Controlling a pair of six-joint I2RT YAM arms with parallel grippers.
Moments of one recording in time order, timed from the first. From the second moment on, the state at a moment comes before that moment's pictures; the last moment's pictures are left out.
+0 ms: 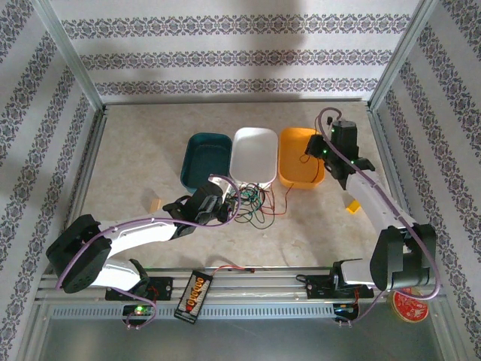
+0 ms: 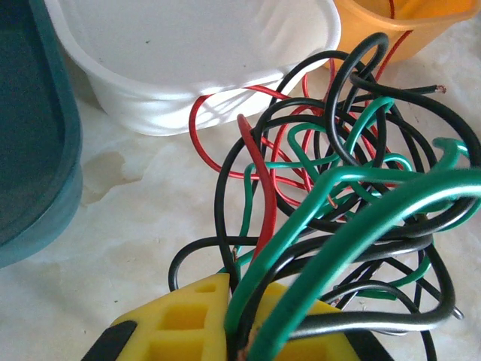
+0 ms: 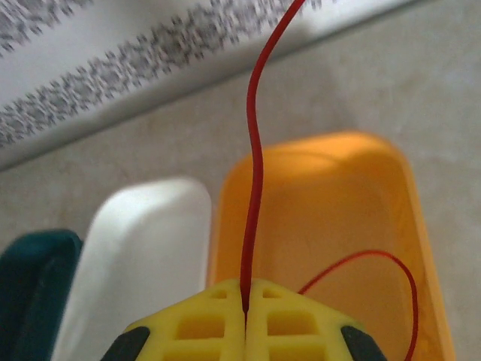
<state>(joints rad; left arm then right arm) -0.81 1.37 0.65 0.03 -0.07 -0.42 0.09 1.34 0.96 -0.20 -0.13 0.47</state>
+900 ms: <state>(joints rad) -0.81 1.37 0.63 0.03 -0.08 -0.47 0.11 1.74 1.05 -0.30 -0.13 0.61</state>
